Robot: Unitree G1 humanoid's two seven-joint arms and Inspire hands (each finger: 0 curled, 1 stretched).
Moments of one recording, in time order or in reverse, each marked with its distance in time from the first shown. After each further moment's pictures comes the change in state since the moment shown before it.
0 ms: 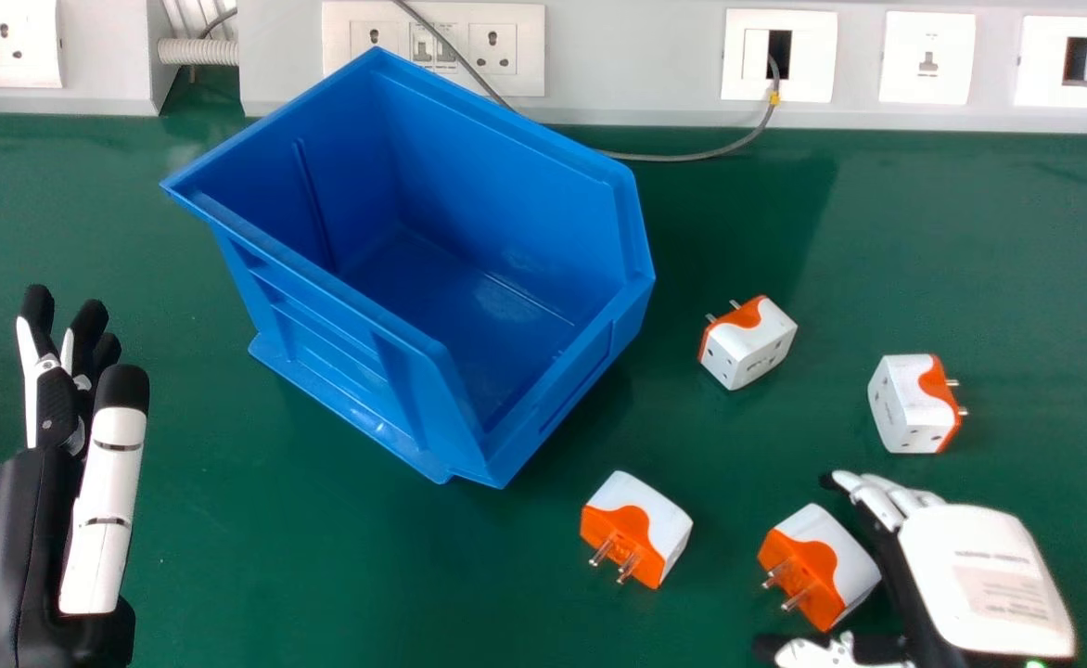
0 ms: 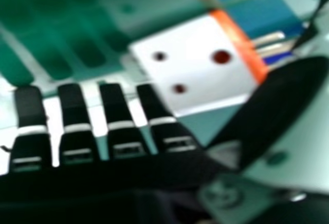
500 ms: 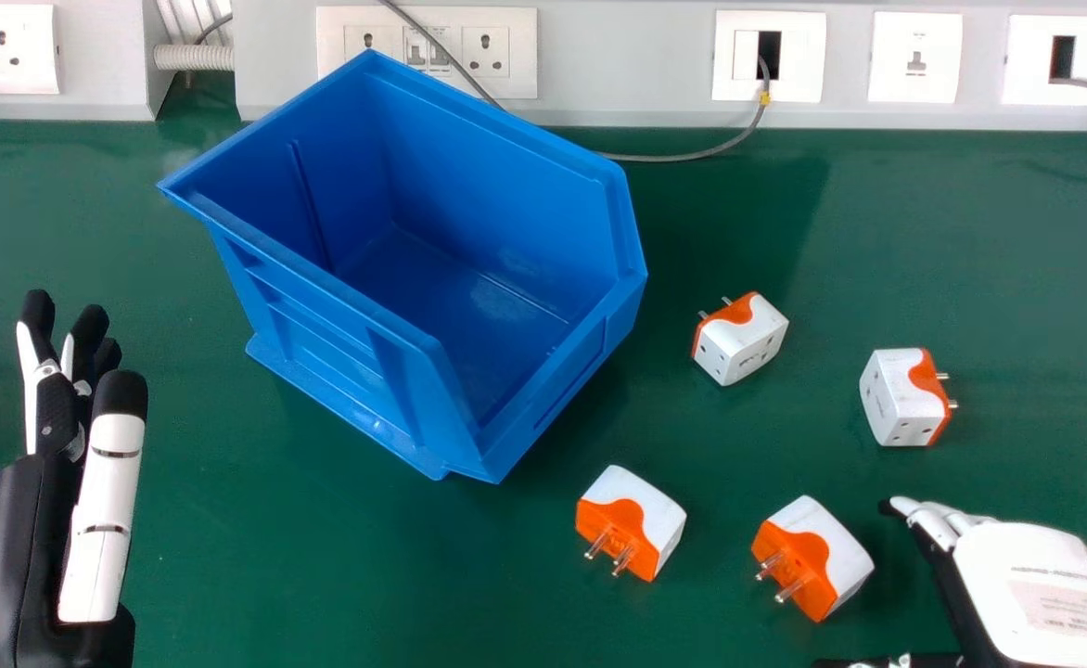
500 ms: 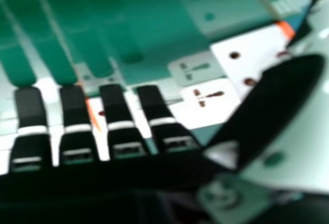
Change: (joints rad) left arm 0.024 -0.003 -0.006 -0.014 0.000 -0.002 0.000; right arm 0.028 -0.040 -0.046 -0.057 -0.015 0.055 0.102
